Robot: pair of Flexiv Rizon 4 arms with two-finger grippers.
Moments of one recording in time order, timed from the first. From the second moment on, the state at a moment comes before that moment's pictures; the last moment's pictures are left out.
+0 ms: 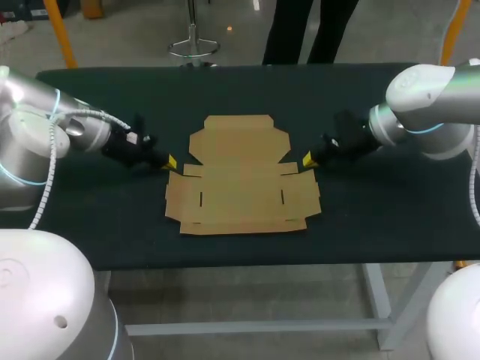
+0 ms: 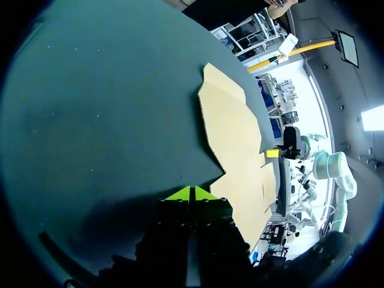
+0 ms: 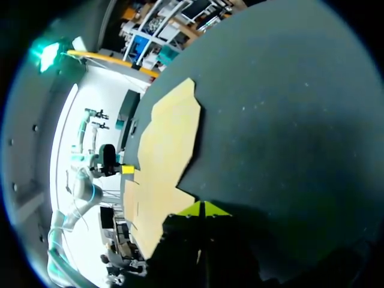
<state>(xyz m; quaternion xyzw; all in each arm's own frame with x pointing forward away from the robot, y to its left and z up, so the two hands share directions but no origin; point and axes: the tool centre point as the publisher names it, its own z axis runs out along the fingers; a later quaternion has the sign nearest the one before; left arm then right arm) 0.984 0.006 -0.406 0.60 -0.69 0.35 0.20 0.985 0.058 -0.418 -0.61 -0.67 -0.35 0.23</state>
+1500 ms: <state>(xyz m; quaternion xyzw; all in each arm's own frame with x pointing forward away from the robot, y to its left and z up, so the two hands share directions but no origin) 0.978 -0.003 -0.414 0.59 -0.70 0.34 0.23 0.980 0.073 -0.429 -0.62 -0.67 -0.34 0.24</state>
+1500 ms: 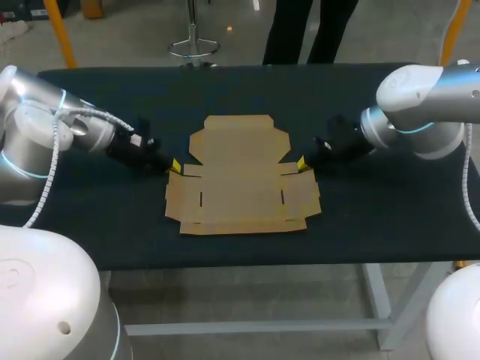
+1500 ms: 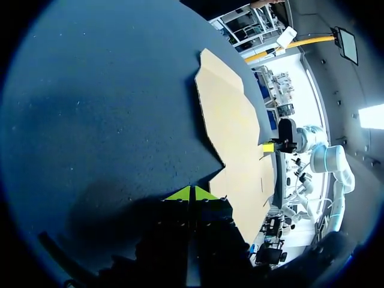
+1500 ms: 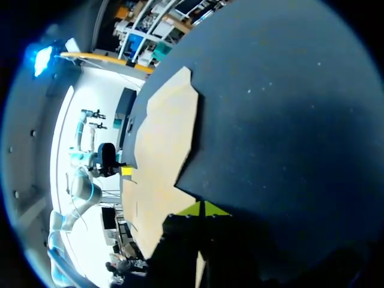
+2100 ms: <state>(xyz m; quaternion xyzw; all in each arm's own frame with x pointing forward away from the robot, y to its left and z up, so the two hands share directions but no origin) 0.979 -0.009 -0.414 0.58 -0.70 0.34 0.23 0.983 0.078 -0.427 -0.61 -0.68 -0.34 0.25</state>
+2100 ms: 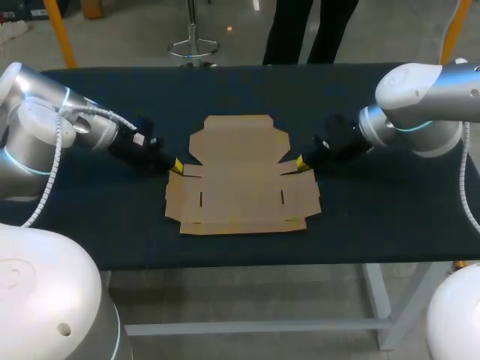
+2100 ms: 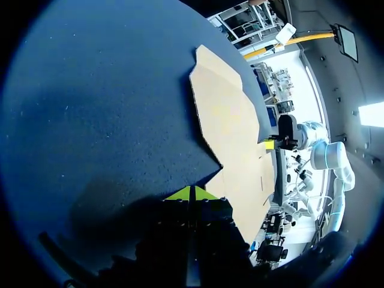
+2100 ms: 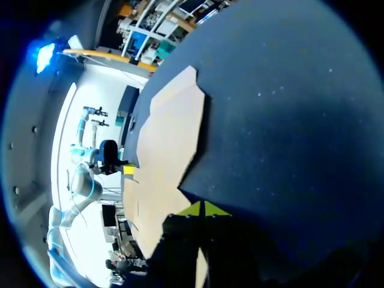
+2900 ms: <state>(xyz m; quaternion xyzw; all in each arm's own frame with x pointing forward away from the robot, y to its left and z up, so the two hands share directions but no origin) 0.971 -0.019 -0.405 0.56 -0.72 0.34 0.22 0.982 0.083 -0.422 -0.60 -0.68 -0.34 0.24</state>
